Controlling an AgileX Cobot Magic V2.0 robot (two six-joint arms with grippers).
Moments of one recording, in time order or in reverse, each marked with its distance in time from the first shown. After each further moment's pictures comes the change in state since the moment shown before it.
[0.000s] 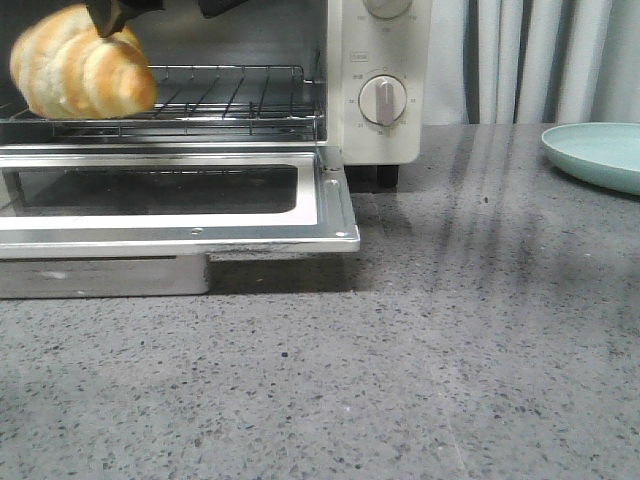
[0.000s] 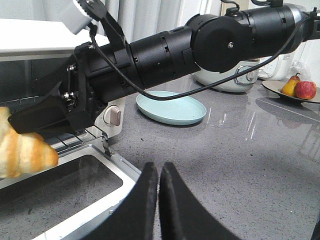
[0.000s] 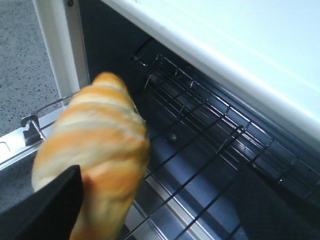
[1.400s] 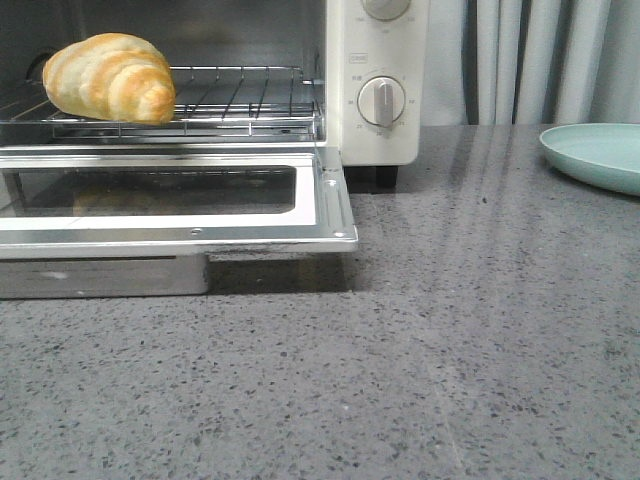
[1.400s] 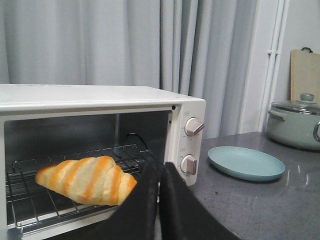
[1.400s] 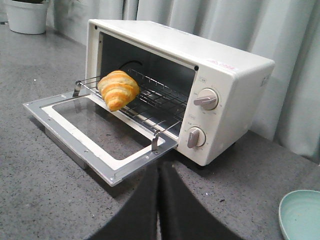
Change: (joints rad) left arm 0.024 -0.223 0.138 0.071 -0.287 0.000; right arm -0.042 -1.520 0.817 -0.064 0.382 0.000
